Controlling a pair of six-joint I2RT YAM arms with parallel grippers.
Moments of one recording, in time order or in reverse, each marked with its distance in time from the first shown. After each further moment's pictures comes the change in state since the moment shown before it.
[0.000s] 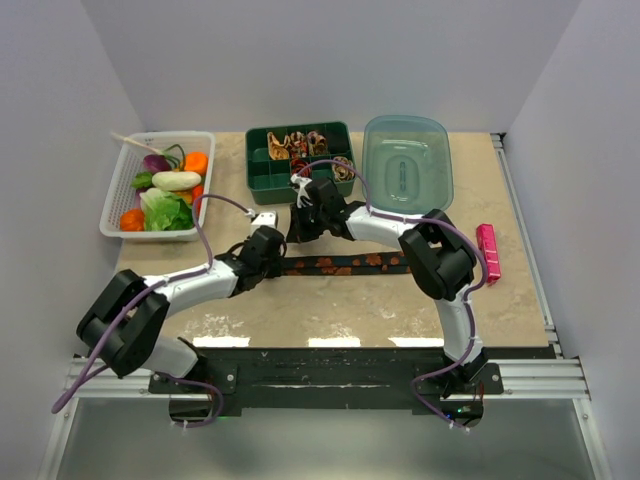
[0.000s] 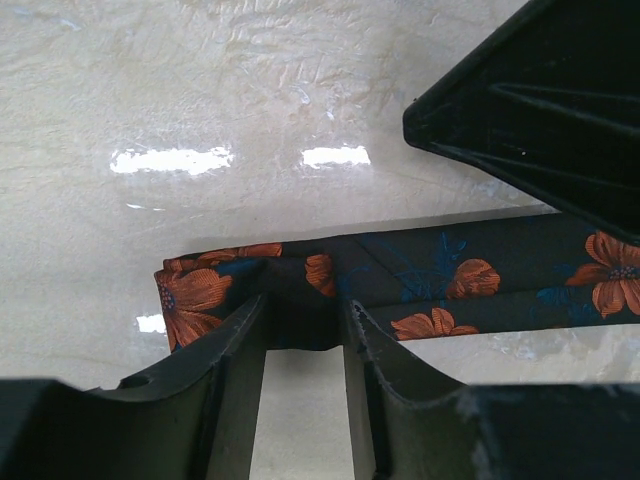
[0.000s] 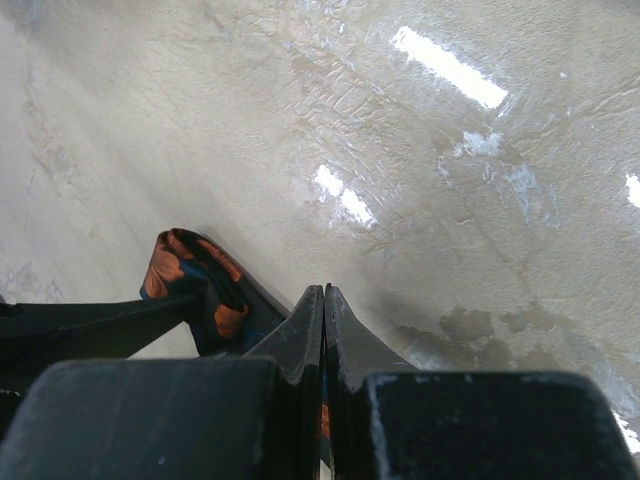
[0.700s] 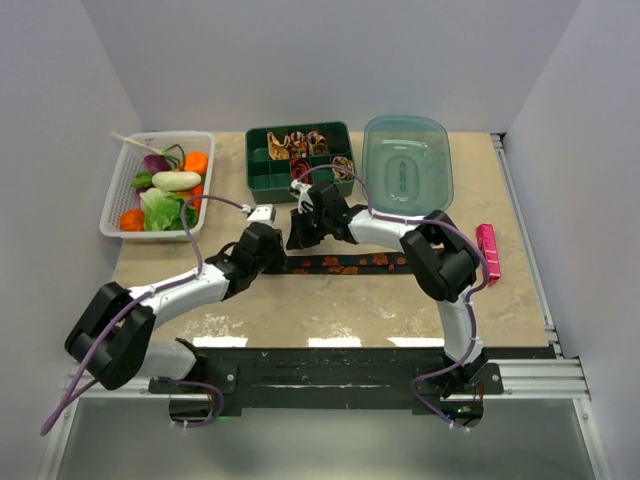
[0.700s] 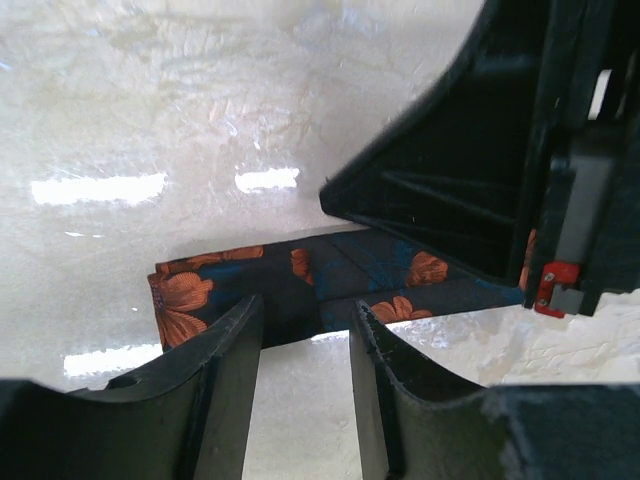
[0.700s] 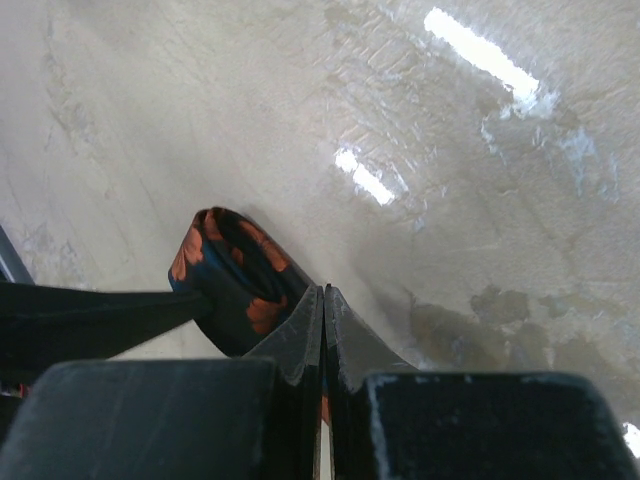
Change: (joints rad) left arm 0.016 -0.065 -0.024 0.086 0.110 -0.025; right arm 0.001 -0.012 -0.045 0.022 -0.082 -0.013
